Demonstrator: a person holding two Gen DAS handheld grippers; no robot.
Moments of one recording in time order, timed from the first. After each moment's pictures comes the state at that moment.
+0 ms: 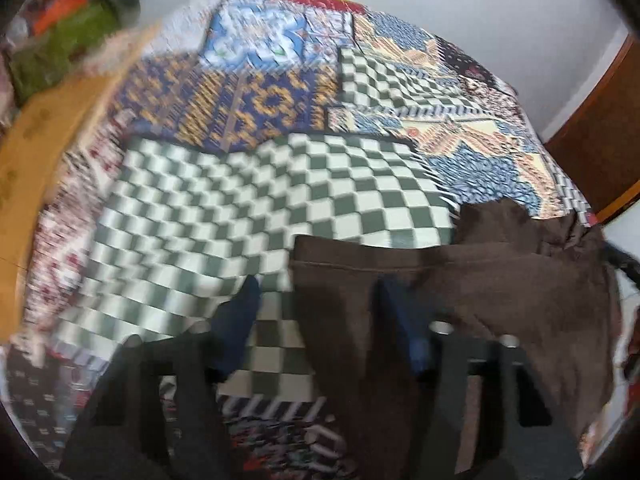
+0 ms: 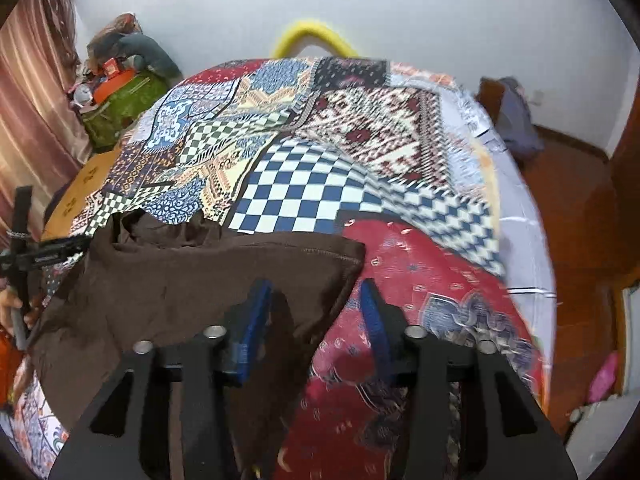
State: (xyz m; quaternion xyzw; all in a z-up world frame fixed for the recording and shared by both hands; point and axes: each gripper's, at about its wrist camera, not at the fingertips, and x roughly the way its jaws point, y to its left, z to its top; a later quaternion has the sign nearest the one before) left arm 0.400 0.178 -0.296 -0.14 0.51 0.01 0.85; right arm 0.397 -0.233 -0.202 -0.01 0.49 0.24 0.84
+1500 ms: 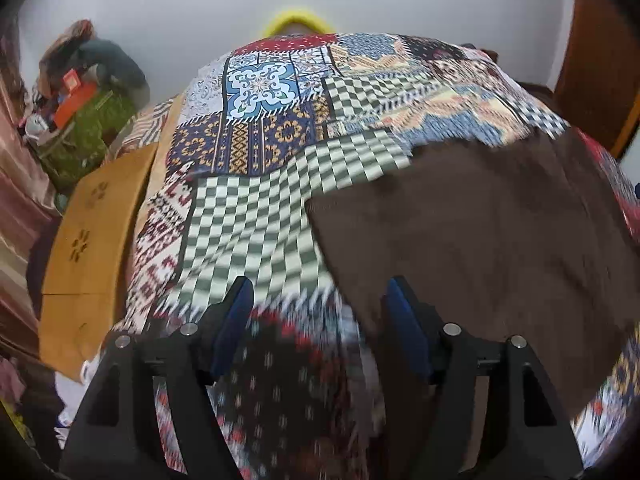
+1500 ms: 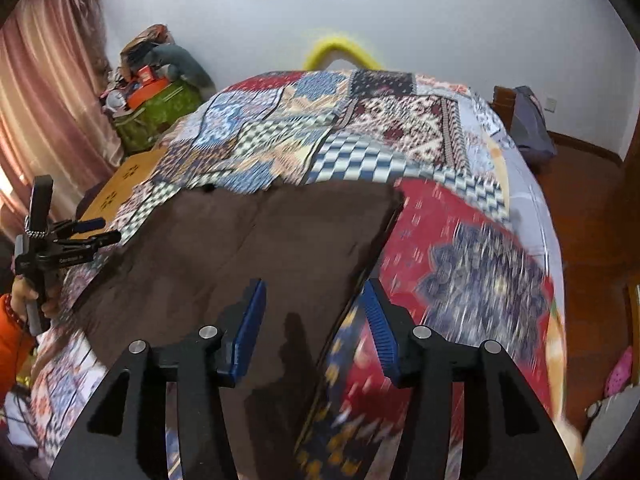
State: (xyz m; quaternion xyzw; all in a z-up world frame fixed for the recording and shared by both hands) left arm 0.306 0.138 -0.238 0.05 0.48 0.05 0.87; right arm 0.292 -0.243 -0.164 0.01 0.46 0.28 0.84
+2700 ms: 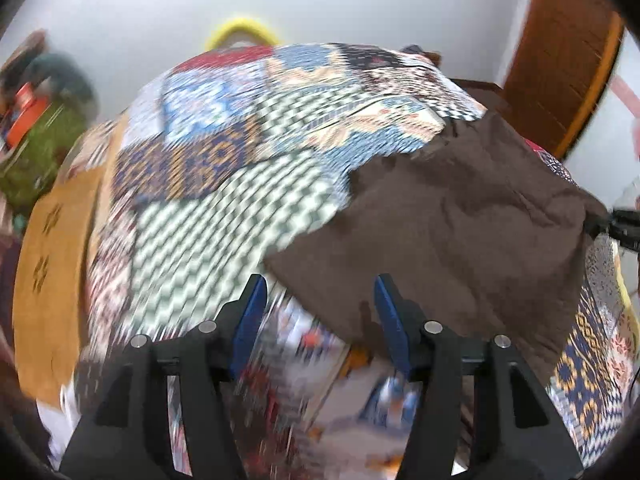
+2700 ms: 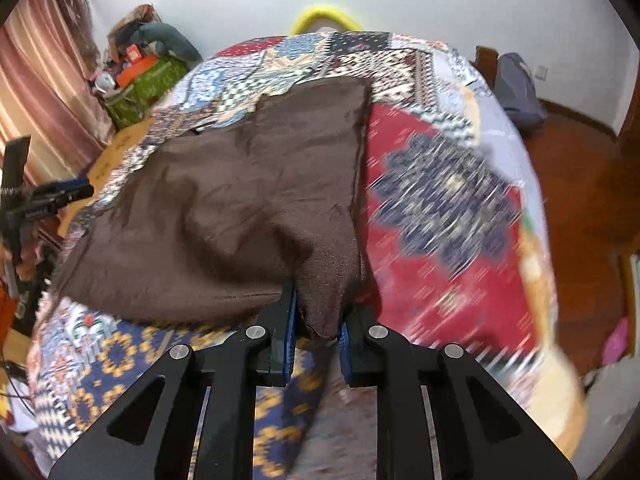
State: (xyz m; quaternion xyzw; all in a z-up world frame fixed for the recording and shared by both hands) left arm 0.333 0.099 -0.218 0.03 0.48 -0.06 0.87; right arm 0.300 -0.284 -0.185 -0.02 0.50 0.25 0.83
